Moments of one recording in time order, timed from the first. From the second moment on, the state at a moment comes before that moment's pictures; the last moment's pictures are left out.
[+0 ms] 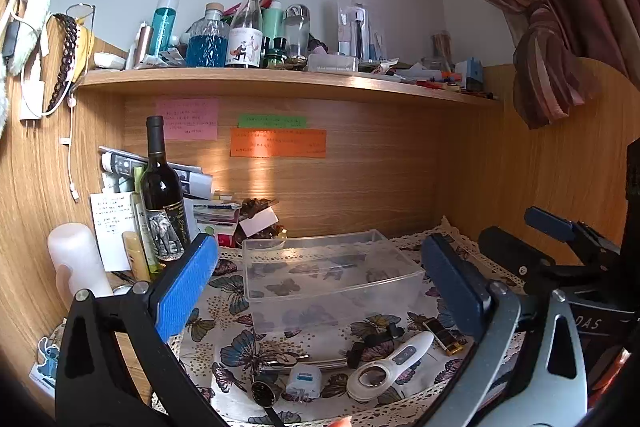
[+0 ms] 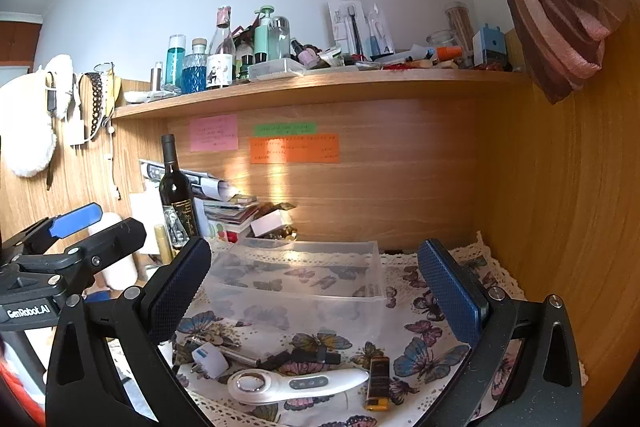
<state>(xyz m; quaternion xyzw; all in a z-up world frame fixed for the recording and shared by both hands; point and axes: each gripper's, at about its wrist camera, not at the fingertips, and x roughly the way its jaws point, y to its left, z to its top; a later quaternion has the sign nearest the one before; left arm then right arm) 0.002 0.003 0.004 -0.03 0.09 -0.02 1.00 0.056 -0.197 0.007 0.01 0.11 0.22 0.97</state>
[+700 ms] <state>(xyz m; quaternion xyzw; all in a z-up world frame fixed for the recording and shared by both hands) 0.045 0.057 -0.052 -0.04 0.20 0.04 0.98 0.105 -0.216 -0.044 0.00 0.22 0.18 0.96</state>
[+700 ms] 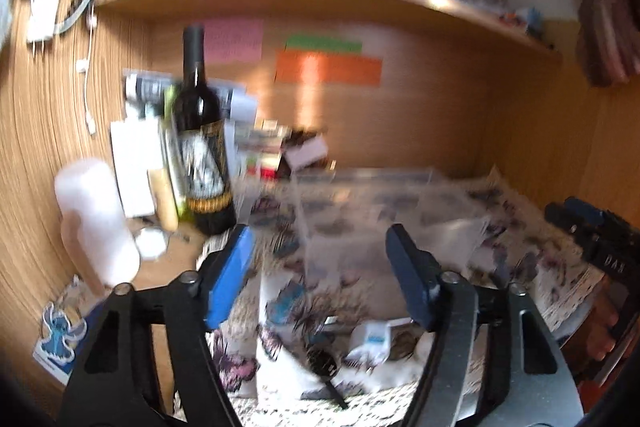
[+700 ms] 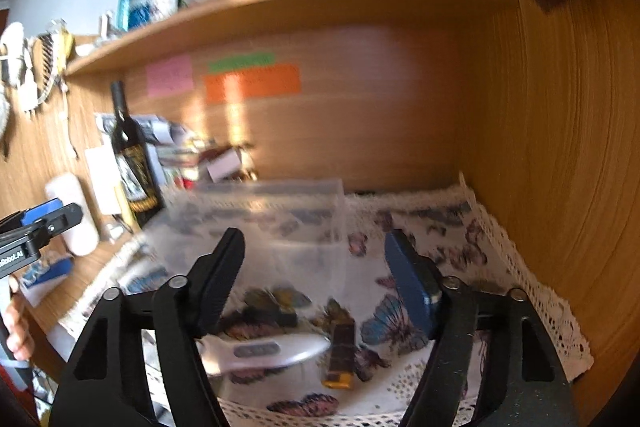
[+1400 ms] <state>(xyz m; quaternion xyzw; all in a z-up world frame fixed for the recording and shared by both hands) 0.063 0.055 -0.143 -0.06 0.36 0.00 0.93 0.133 -0.237 -0.122 -0.01 0.37 0.15 0.92</state>
